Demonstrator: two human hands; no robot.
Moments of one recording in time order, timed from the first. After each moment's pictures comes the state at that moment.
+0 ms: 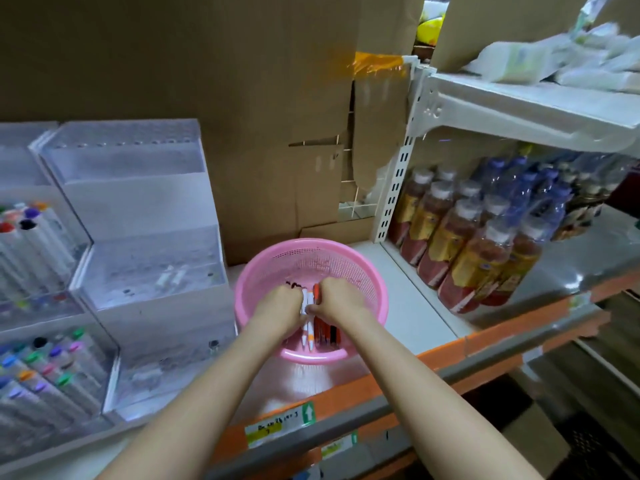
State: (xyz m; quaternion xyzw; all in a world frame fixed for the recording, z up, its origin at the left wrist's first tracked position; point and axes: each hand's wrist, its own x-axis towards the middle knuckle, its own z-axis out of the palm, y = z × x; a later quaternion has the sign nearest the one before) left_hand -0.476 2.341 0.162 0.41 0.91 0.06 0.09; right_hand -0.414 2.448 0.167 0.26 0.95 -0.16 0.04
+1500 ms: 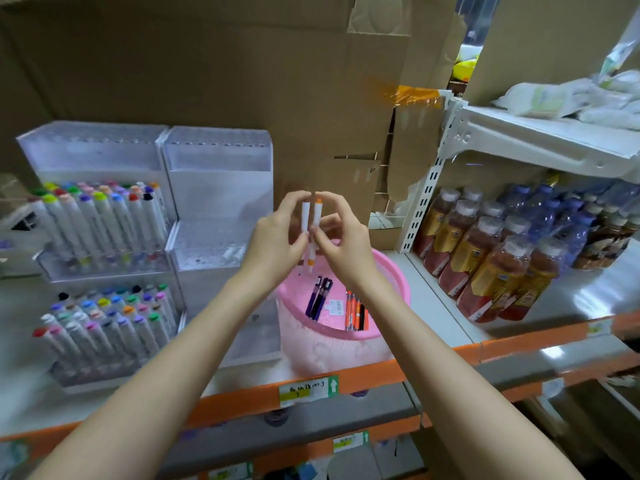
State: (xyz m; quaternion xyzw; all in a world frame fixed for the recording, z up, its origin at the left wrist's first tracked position) left_hand -0.460 2.257 0.277 0.38 0.79 0.45 -0.15; right_hand -0.405 2.382 0.263 0.02 0.83 -0.45 -0.33
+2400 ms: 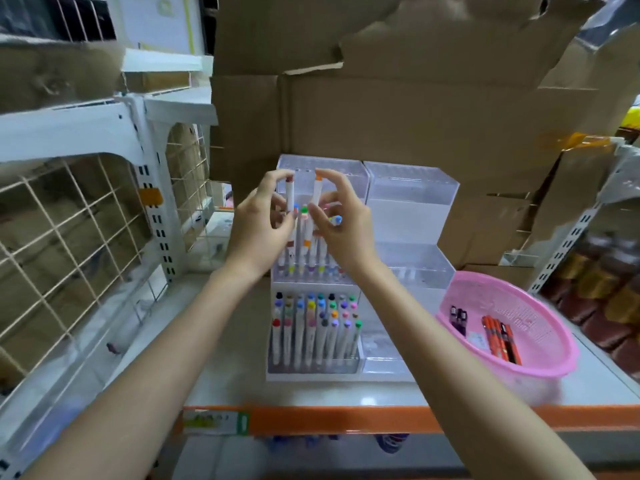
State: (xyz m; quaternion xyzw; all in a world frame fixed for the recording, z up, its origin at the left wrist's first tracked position) left_hand -0.555 1.989 0.314 0.29 0.79 0.46 -0.29; right_hand -0.526 2.129 0.311 -0.10 0.80 -0.45 -0.38
